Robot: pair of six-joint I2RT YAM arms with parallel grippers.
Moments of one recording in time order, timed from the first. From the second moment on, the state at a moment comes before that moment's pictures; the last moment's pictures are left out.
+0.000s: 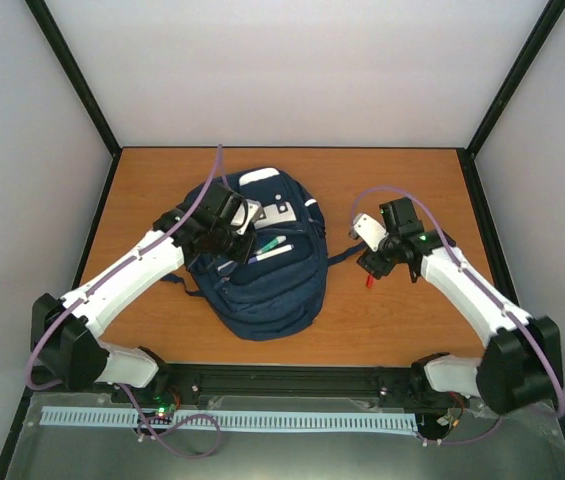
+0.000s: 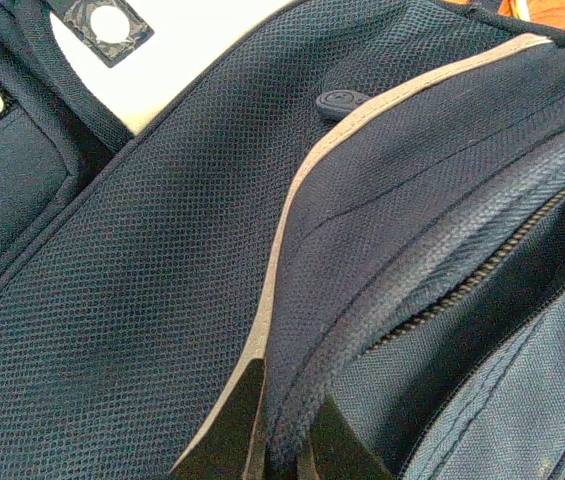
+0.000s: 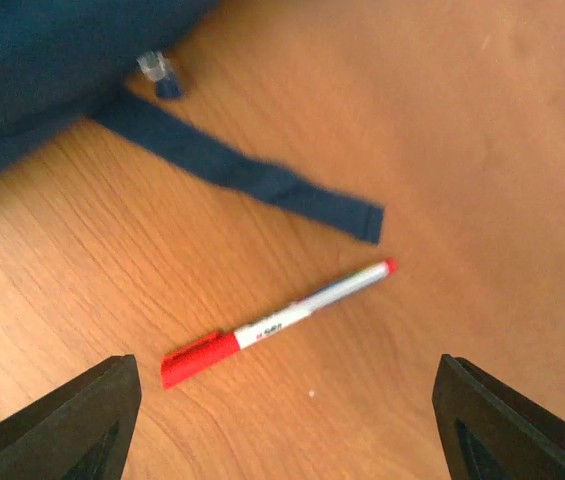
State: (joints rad) left arm -0.61 1.37 1.21 -0.84 0.10 -0.23; right arm 0.35 1.22 0.92 -0.67 -0.01 -0.65
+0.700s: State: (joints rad) left arm -0.61 1.44 1.21 -0.83 0.13 -0.23; right arm 0.16 1.53 0.89 -0.64 -0.07 -0.37
